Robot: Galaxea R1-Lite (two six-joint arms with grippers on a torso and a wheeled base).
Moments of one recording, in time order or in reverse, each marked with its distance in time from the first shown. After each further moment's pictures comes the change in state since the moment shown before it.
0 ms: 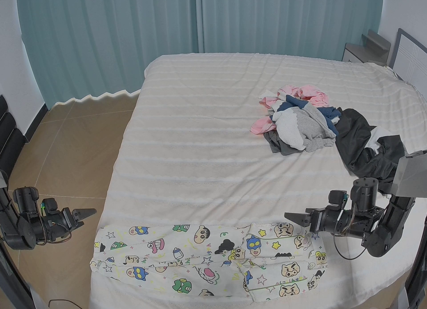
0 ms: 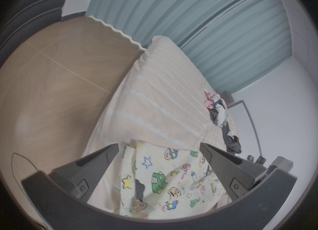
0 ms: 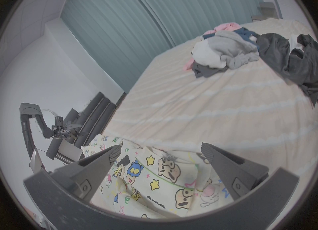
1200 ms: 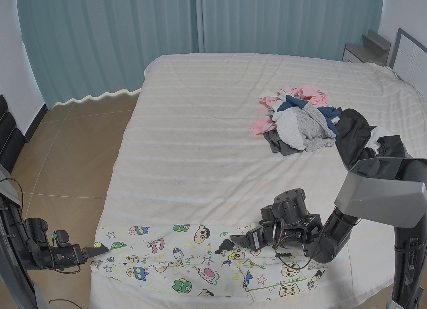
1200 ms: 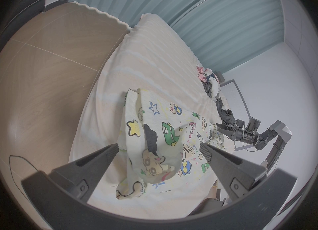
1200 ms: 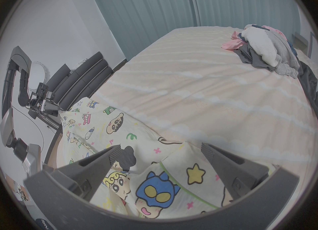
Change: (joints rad) left arm 0.063 0.260 0.190 -0.150 -0.169 0.328; right arm 0.360 0.191 -0.423 0.422 -0.331 -0.155
